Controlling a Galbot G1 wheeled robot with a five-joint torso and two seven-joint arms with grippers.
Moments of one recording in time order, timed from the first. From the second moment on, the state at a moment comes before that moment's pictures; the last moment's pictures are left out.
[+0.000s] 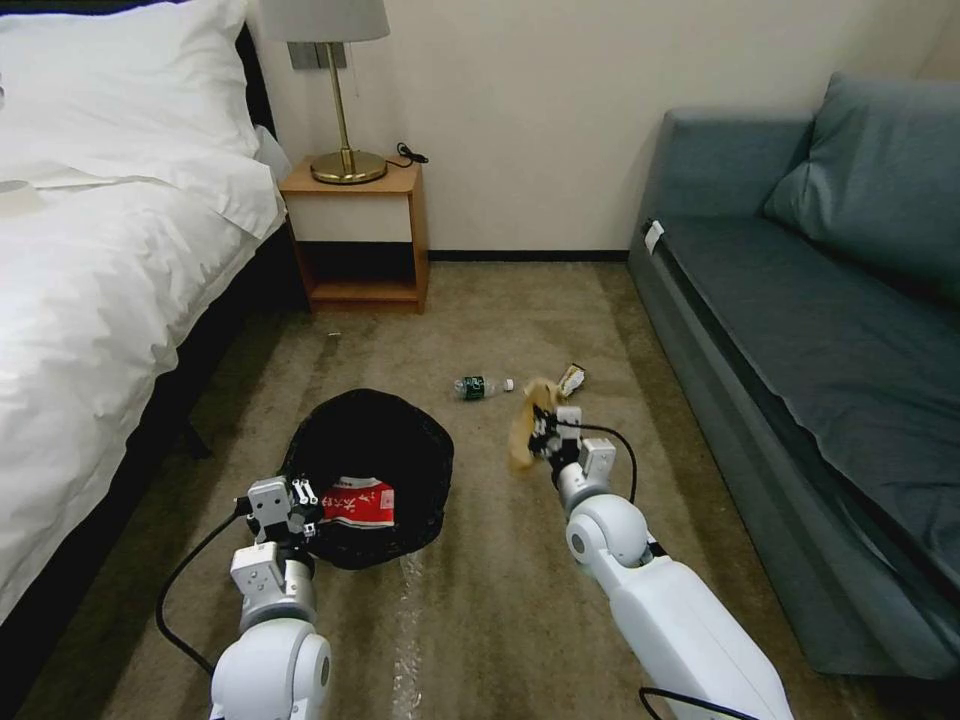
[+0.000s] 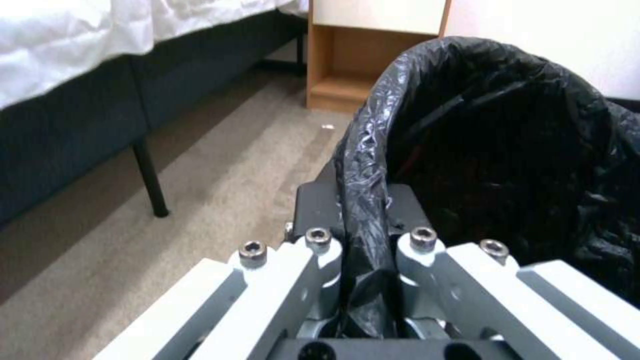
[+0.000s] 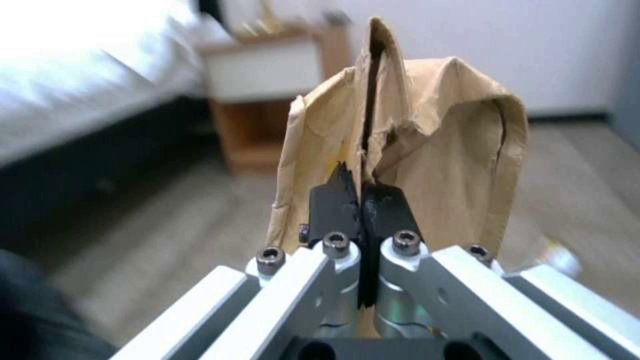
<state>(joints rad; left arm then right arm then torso) 1.50 -1.57 -0.55 -2.06 -0.06 0.20 -0.24 -0.92 1.29 0.01 1.71 0.47 -0.10 0.24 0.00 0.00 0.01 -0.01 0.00</state>
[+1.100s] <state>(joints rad) 1.47 -1.61 -0.51 -2.04 -0.03 0.20 -0.24 -0.94 1.32 -0.25 1.80 0.32 -0.08 0.18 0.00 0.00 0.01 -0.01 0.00</state>
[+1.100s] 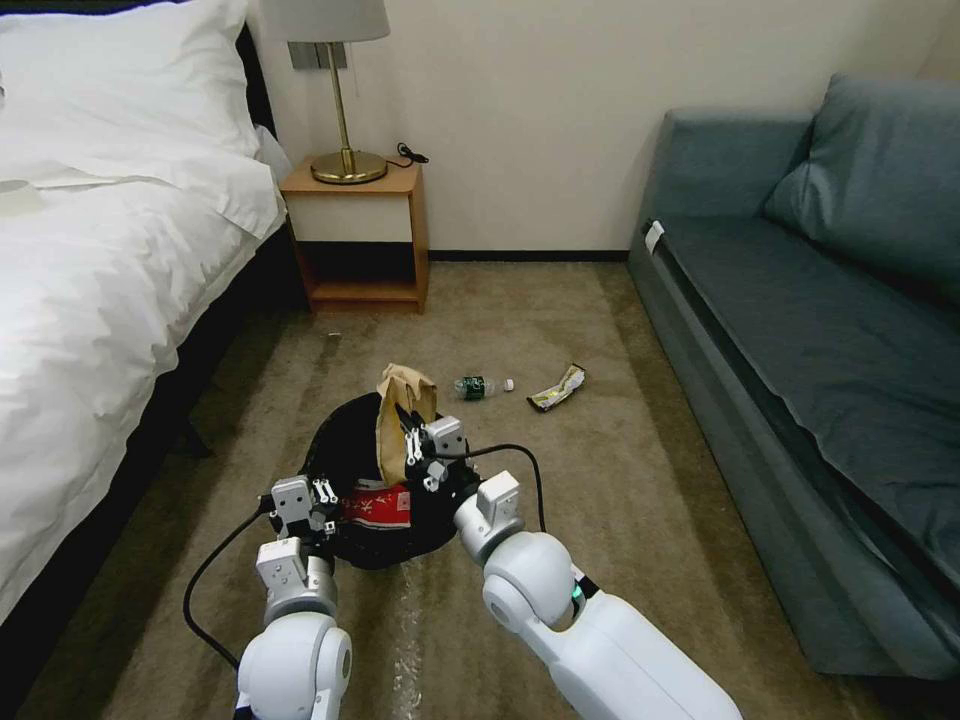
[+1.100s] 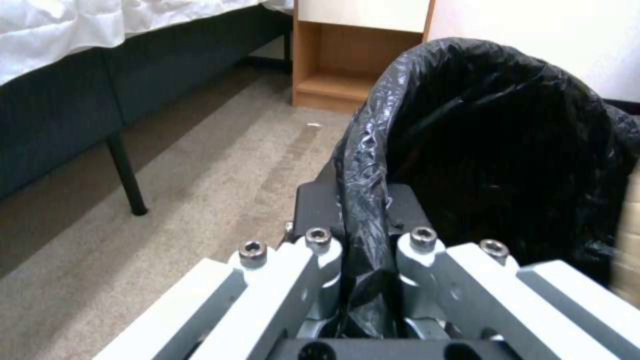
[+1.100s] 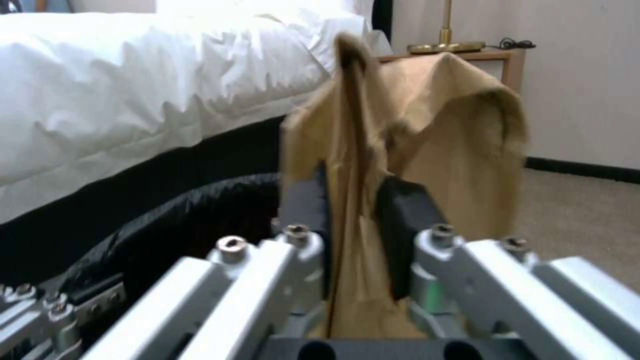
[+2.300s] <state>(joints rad) 1.46 -1.61 -0.50 -2.05 -0.02 0.20 -0.24 -0.92 1.22 -0.25 1.88 0.79 -0.34 0.02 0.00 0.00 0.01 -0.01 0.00</state>
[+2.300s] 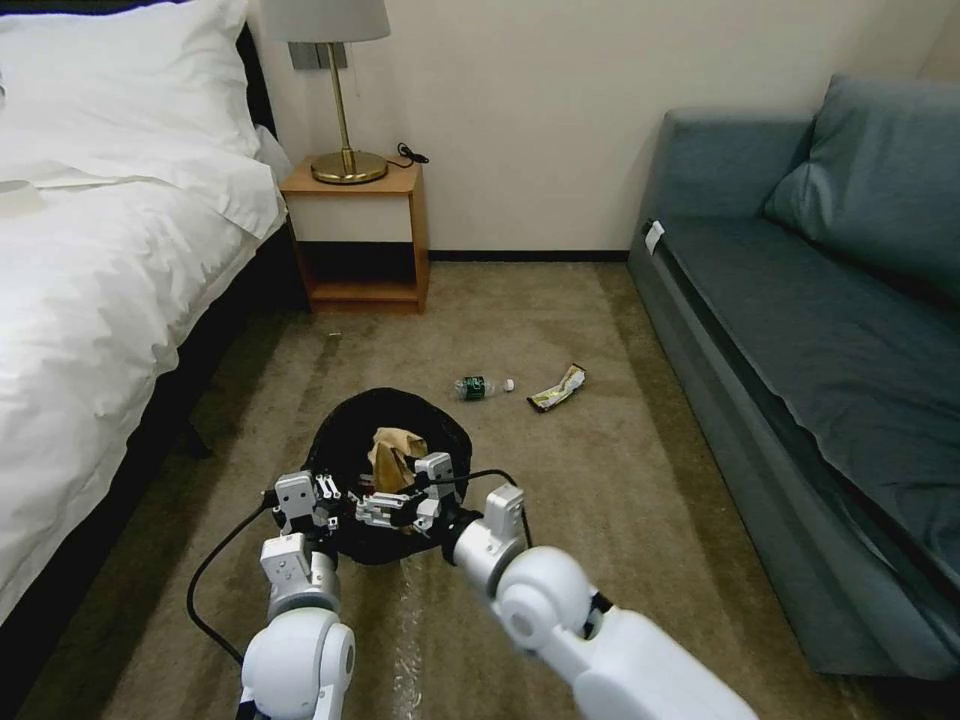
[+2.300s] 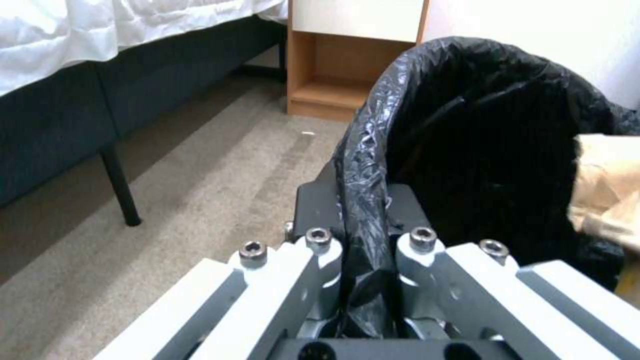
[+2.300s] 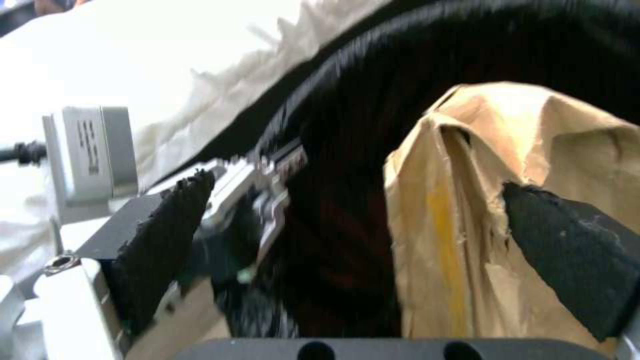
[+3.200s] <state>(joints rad) 1.47 -1.61 -0.51 -2.06 -0.11 0.22 -0.24 -0.49 1.04 -0.44 1.81 0.91 -0.41 -0.31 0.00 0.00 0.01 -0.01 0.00</state>
